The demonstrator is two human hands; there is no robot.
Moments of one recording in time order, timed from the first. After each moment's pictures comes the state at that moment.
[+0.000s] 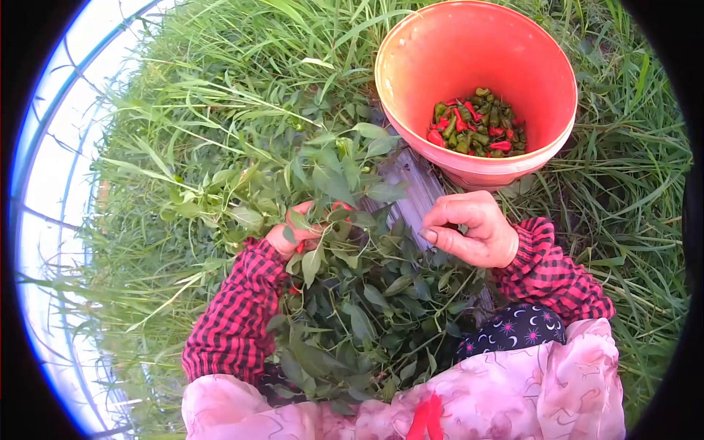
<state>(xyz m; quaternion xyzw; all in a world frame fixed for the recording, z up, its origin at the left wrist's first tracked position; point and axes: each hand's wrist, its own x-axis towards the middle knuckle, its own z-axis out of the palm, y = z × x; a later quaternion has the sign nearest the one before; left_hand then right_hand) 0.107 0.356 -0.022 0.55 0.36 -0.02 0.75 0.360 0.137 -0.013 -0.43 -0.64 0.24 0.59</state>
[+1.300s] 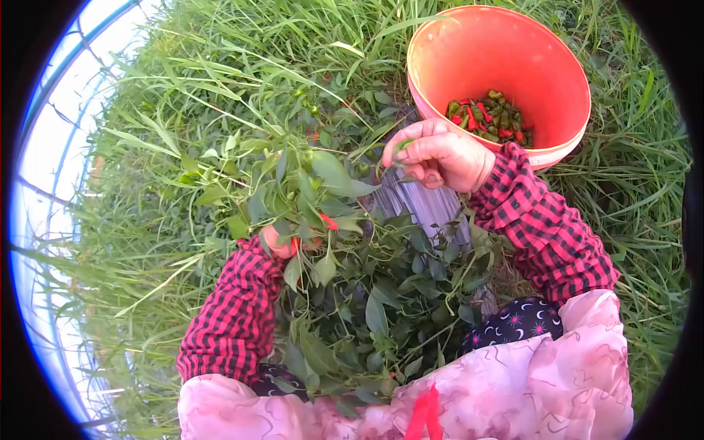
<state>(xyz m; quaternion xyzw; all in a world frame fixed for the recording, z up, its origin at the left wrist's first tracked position) 0.045 0.379 -0.072 0.33 0.24 0.02 0.91 0.360 0.226 -0.007 -0.32 -0.33 0.73 0.51</state>
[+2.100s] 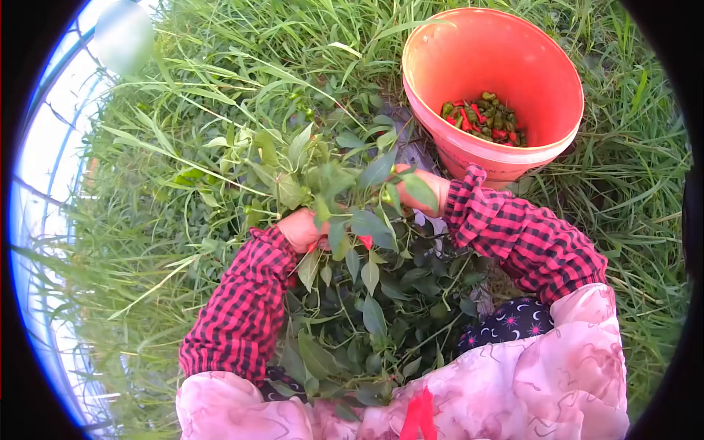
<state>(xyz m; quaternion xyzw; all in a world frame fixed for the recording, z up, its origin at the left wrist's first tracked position) 0.081 0.362 -0.066 0.53 0.36 -0.06 0.76 0.326 0.242 -0.072 -0.37 -0.45 0.65 0.50</state>
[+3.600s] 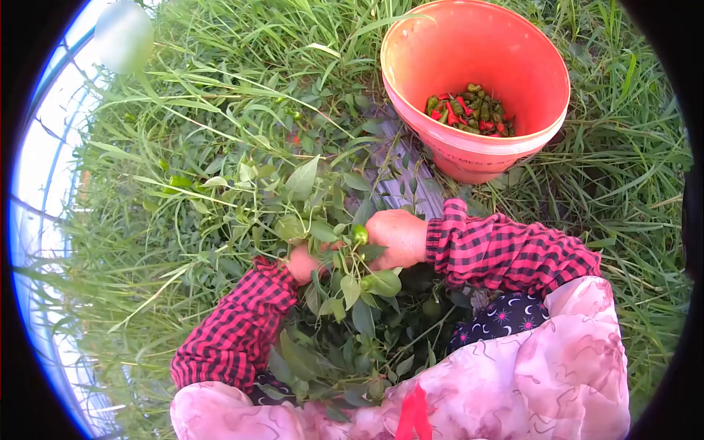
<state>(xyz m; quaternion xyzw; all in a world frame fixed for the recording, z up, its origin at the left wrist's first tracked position) 0.081 0.303 -0.075 0.76 0.25 -0.08 0.60 0.284 0.191 -0.035 -0.55 -0.74 0.34 0.19</state>
